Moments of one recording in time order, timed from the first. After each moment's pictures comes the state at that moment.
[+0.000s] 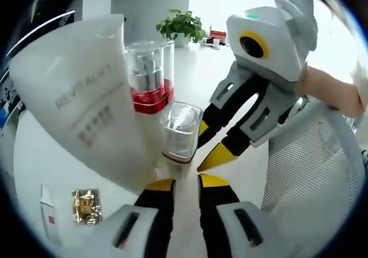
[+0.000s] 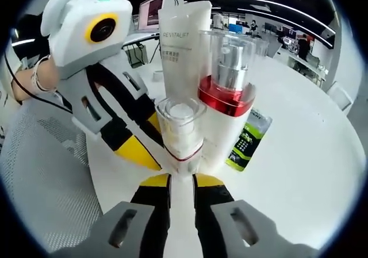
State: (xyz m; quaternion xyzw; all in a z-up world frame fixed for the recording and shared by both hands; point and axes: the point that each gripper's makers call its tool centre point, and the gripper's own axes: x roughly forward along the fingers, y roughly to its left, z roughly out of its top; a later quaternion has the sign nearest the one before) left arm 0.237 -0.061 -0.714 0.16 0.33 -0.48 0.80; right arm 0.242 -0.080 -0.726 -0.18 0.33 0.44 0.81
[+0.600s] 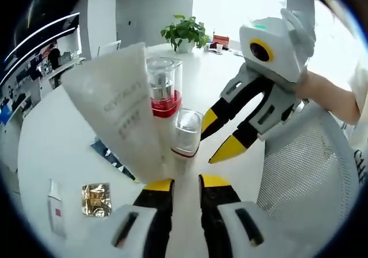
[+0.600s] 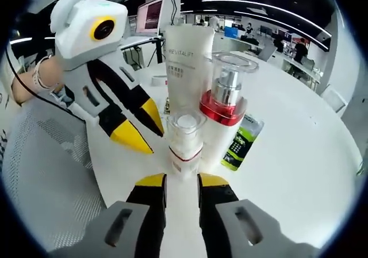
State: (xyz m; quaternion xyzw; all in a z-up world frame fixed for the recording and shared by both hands) left arm 0.233 -0.039 -0.692 0.14 0.33 -0.47 0.81; right arm 0.233 -0.084 -0.705 -0.19 0.32 0.42 0.82
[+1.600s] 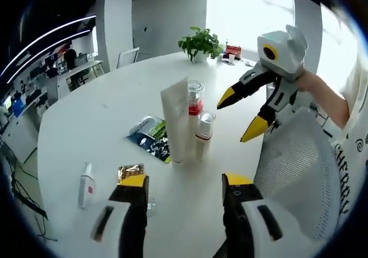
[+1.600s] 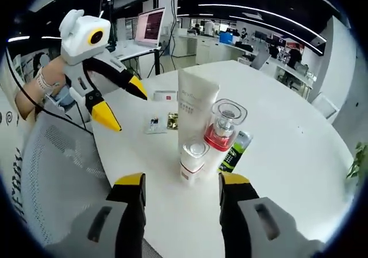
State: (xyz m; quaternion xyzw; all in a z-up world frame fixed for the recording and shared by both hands) left arm 0.217 0.040 -0.639 0.14 0.31 -0.42 0.84; right arm 0.217 -0.083 -0.646 -0.20 0.31 0.40 0.84
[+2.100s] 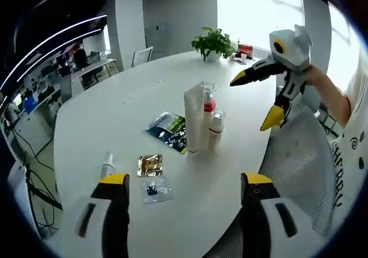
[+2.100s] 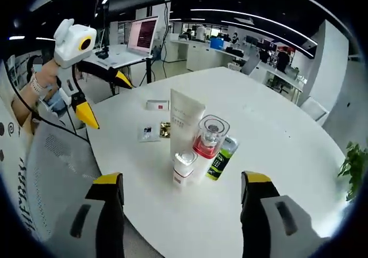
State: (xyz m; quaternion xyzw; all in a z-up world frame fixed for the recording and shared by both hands) left arm 0.209 0.079 -0.619 0.14 0.31 -0.37 0.86; right arm 0.221 -0.093 -0.618 -0.20 0.28 0.37 0.86
